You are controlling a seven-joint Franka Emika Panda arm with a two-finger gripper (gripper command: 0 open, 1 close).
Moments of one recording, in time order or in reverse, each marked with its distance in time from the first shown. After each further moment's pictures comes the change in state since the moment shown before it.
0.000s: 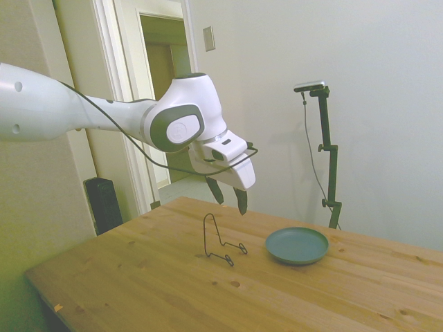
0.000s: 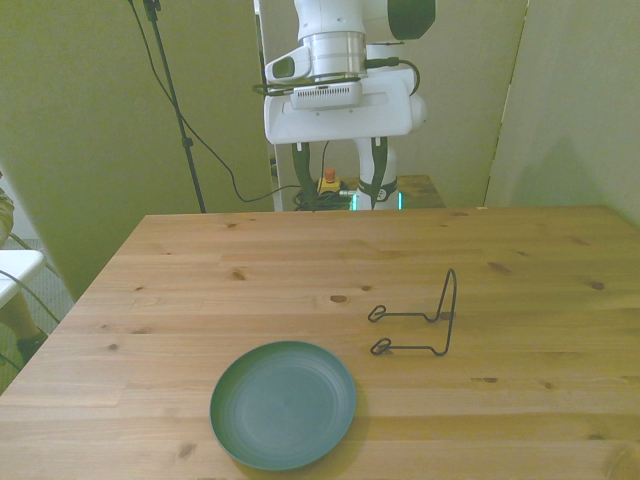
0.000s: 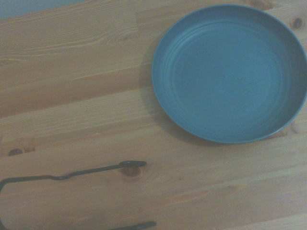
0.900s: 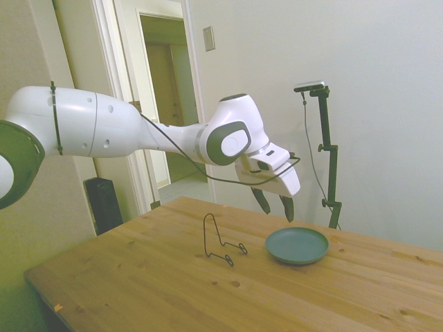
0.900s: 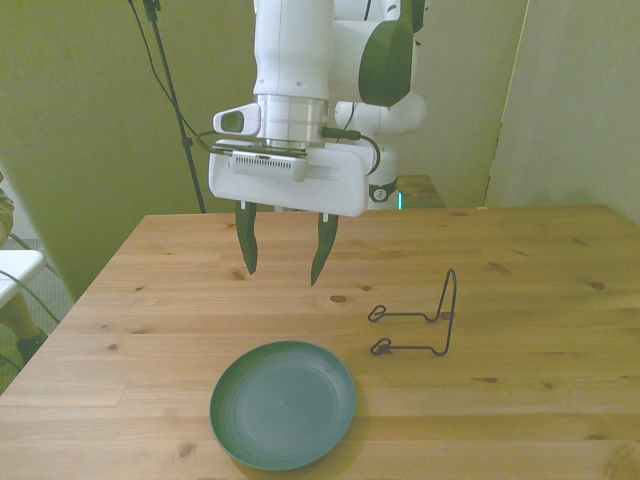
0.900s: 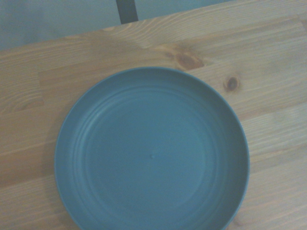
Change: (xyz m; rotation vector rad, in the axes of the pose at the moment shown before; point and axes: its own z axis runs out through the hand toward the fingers) arm 0.087 -0.037 0.087 -0.106 0.130 0.057
